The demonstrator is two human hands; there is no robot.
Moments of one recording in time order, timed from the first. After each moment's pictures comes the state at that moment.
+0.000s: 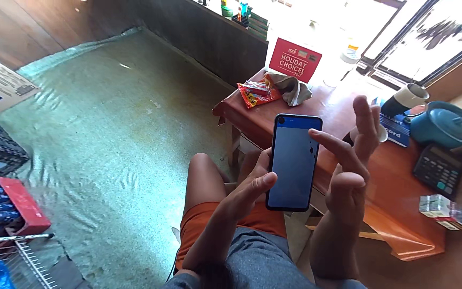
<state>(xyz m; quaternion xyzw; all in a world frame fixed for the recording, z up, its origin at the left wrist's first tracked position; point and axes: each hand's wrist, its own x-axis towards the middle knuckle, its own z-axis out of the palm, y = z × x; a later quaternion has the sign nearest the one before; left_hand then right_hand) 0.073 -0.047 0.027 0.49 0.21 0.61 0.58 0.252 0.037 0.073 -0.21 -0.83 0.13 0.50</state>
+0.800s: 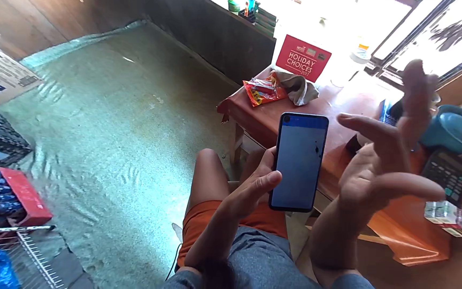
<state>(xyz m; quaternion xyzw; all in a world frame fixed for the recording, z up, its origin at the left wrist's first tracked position) 0.069 -0.044 0.023 0.49 0.21 0.61 0.59 0.236 0.046 0.102 -0.20 -0.81 0.06 0.55</state>
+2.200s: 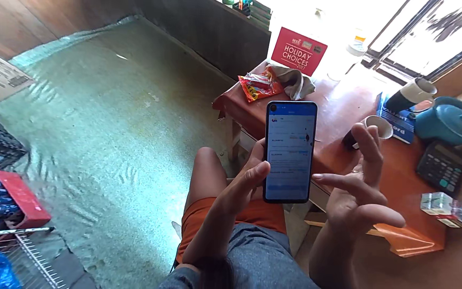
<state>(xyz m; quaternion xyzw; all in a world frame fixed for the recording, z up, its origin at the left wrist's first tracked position) 0.072 -0.047 0.028 0.47 0.24 0.67 0.53 0.267 0.023 0.043 -0.17 -0.77 0.19 0.58</state>
